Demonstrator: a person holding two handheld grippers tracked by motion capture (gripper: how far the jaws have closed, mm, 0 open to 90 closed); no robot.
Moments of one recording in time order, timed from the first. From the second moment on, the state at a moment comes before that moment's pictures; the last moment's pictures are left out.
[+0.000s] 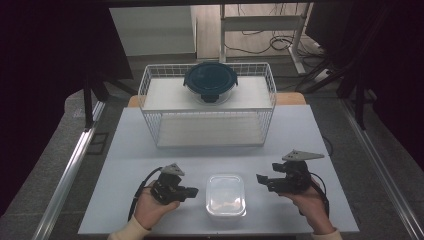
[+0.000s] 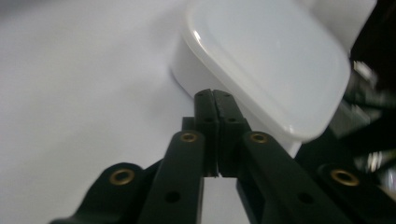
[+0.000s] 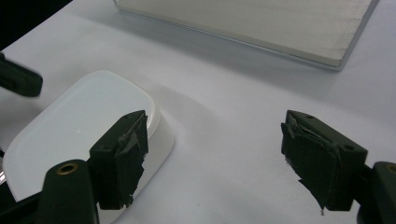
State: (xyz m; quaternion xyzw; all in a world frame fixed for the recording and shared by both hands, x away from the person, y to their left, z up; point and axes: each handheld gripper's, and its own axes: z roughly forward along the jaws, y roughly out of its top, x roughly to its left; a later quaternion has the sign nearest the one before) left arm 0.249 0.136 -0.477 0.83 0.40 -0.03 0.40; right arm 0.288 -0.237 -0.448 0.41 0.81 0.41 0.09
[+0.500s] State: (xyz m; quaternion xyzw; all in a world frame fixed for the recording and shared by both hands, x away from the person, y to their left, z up) left arm 0.248 0.160 -0.459 0.78 0.46 0.02 0.43; right arm 0.286 -0.235 -0.447 0.41 0.81 0.41 0.09
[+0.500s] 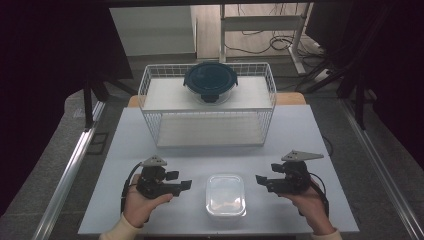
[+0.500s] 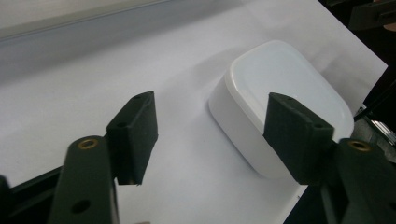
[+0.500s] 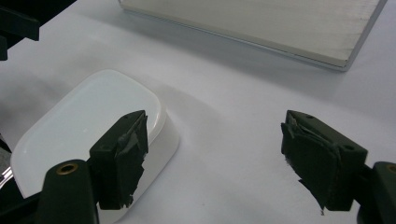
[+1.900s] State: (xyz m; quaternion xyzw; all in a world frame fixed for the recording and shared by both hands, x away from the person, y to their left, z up) left arm 0.254 0.154 -0.477 0.75 0.48 -0.05 0.45; right arm 0.267 -0.225 -0.450 0.44 0.77 0.47 0.00
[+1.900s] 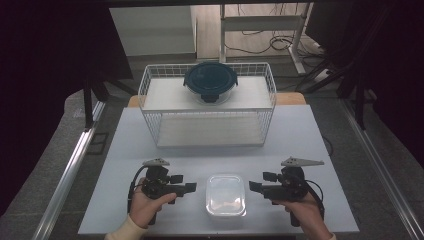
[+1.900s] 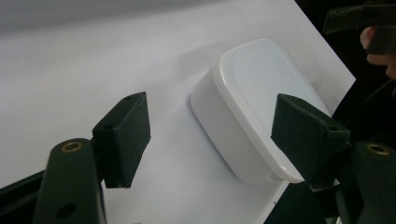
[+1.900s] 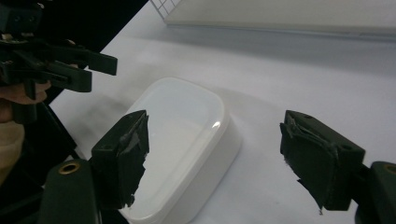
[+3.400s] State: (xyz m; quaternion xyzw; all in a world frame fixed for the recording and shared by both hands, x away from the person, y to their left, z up) left arm 0.265 0.122 -0.522 0.70 0.50 -0.21 0.48; right arm 0.268 -0.203 -0.493 0.49 0.75 0.44 -0.11
